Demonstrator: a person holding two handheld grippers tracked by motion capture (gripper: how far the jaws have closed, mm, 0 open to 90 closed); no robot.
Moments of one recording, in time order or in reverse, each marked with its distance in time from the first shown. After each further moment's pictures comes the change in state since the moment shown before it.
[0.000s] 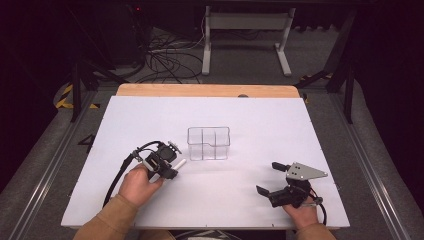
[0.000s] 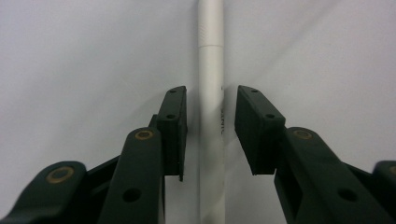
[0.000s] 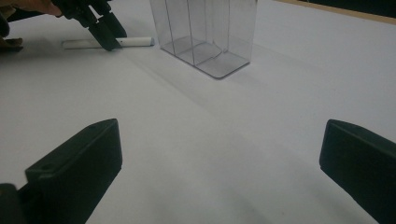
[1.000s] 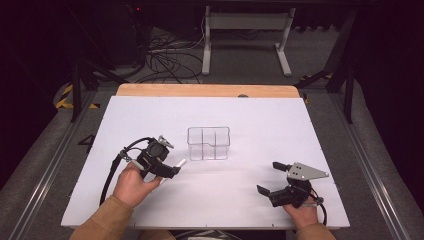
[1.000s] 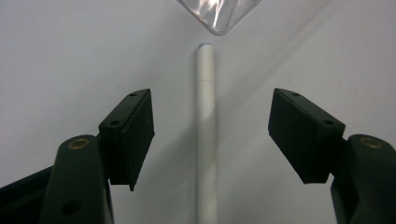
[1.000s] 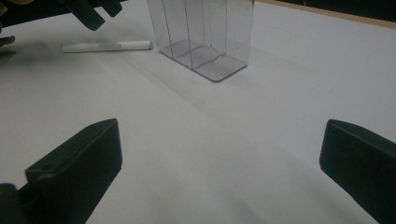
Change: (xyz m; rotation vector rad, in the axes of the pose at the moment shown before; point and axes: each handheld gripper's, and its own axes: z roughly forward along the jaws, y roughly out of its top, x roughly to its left) left arm 0.007 -0.012 -0.028 -0.194 -0.048 -0.030; right arm 0.000 0.000 -0.002 -0.015 -0.005 0.007
